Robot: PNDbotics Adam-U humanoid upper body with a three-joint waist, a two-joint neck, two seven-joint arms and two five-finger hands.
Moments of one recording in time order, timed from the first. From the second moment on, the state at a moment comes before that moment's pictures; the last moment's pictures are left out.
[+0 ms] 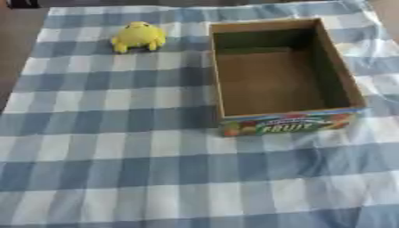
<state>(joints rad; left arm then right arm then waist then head) -0.19 0.33 0.36 -1.98 0.20 -0.43 -0.08 -0.31 -0.33 -0.10 -1.98 0.25 -0.11 -0.55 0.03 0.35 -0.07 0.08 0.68</state>
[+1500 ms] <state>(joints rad) -0.82 0.79 0.12 -1.11 -0.67 -0.81 -0.17 -0.31 -0.35 -0.06 -1.98 0.24 -0.11 -0.51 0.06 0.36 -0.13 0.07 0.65</state>
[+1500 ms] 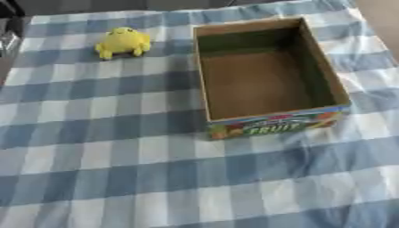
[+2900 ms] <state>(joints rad) -1.03 0.66 0.07 -0.88 -0.69 -0.61 -0.48 -0.33 -0.35 -0.04 -1.98 0.23 -0.11 -0.48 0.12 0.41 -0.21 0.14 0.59</state>
